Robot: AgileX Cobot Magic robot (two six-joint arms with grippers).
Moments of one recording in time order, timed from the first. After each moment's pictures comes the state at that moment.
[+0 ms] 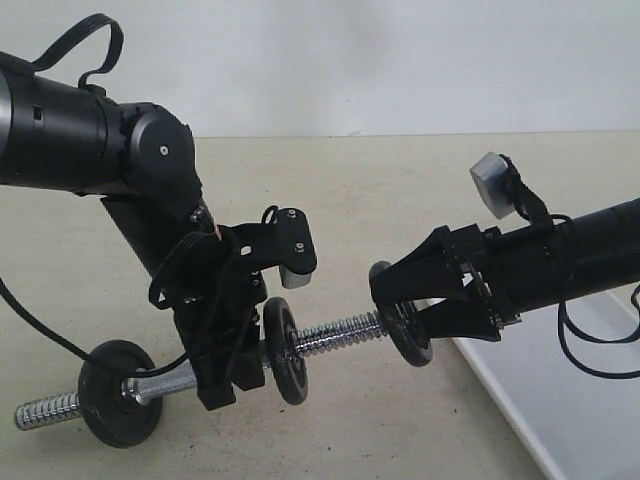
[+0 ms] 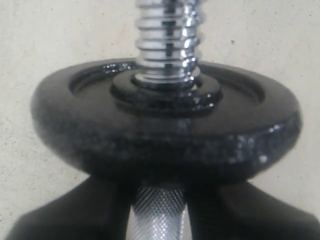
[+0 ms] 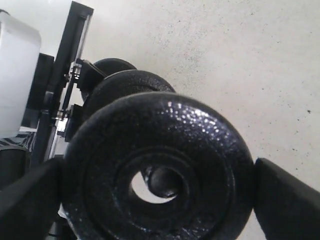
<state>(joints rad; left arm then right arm) -0.60 1.84 -1.12 -0.33 0.84 0.98 0.07 1.84 -0.79 1.39 1.16 -1.25</state>
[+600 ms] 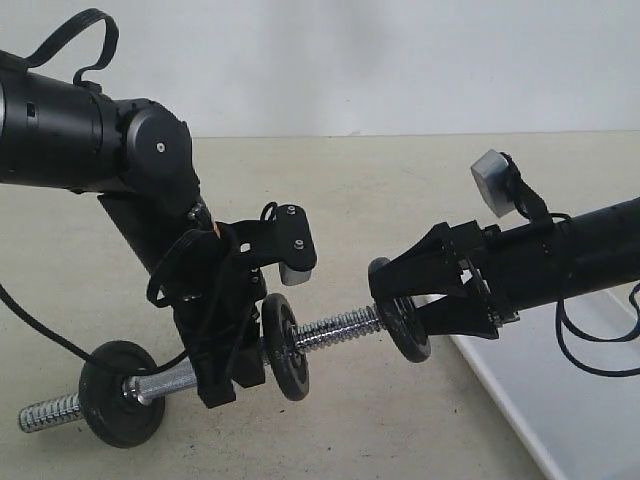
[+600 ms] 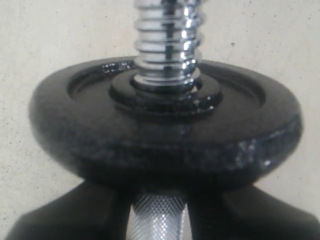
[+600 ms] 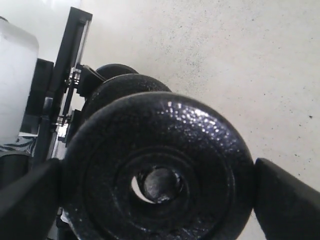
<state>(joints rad) -0.60 1.83 -1.12 -0.33 0.83 0.98 0.07 1.84 -0.79 1.41 1.16 -1.25</state>
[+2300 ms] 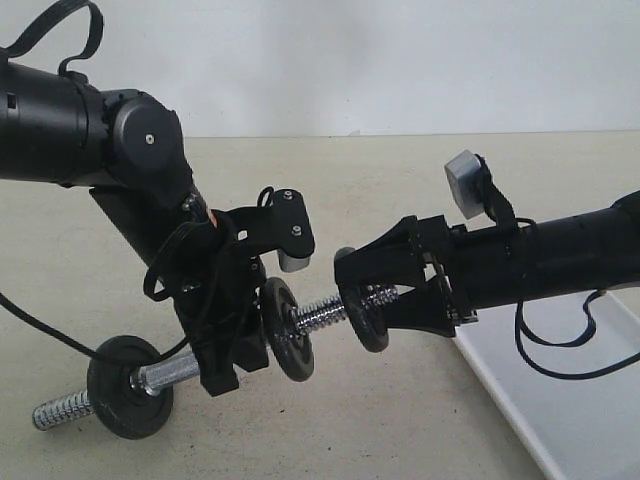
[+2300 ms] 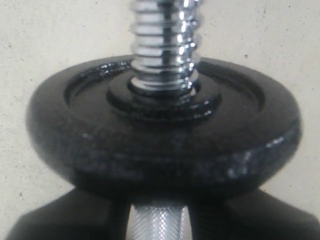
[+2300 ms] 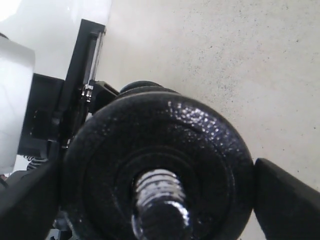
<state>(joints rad) -0.60 1.80 -1.11 -0.33 0.79 0.98 0.15 1.90 -0.79 1.59 1.18 -1.33</state>
